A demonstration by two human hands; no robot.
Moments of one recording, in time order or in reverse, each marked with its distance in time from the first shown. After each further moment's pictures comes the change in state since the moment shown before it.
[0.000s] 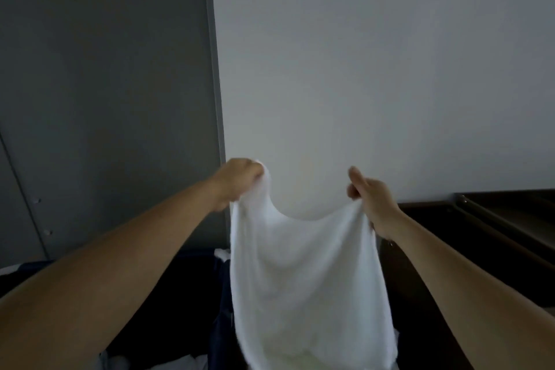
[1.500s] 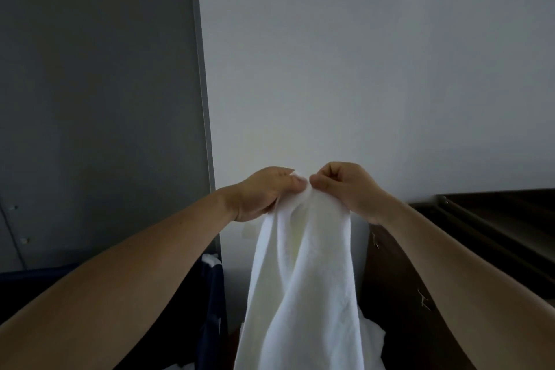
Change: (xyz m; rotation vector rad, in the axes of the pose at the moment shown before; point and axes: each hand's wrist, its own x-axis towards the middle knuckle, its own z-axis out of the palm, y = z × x) left_hand -0.017 0.027 0.041 -0.366 -0.568 0.166; right_hand -0.023 -0.054 -0.006 -0.157 -0.322 -0.257
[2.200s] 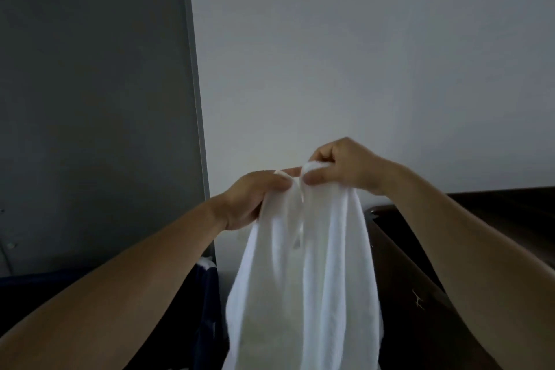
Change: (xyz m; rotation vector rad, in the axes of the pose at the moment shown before) left_hand -0.004 -0.008 -0.006 -0.210 -0.098 0.016; right_hand 0.017 -0.042 -0.028 -0.183 -0.161 -0.062
